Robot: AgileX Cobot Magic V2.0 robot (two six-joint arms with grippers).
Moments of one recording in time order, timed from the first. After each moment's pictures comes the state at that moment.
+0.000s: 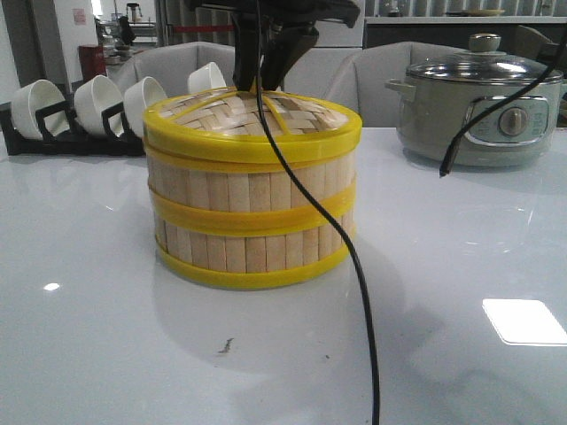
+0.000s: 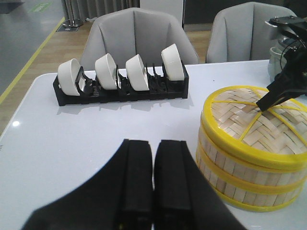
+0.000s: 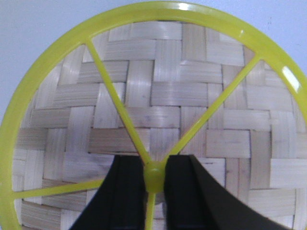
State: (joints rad) left arm -0.29 0.51 -0.79 0.16 0.61 -0.18; right arm 0.54 2.18 -2.26 0.06 1.13 0.15
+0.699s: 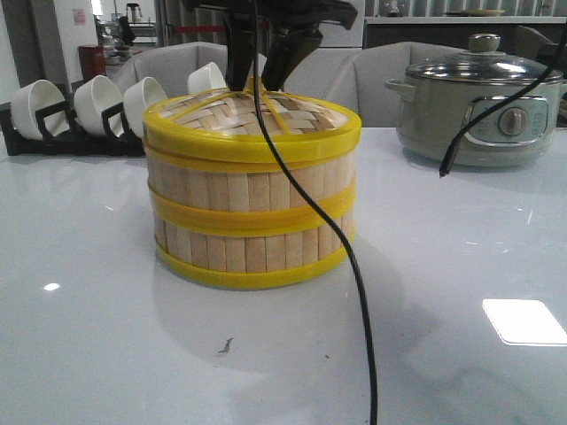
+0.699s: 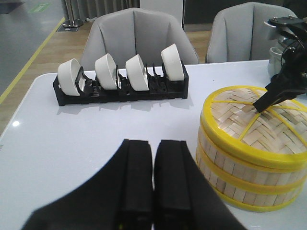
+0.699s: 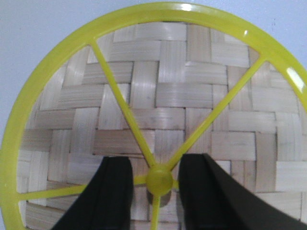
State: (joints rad) left arm -0.29 0.51 -0.79 0.16 0.61 -0.18; right arm 0.54 2.19 -2.26 0.07 1.12 0.15
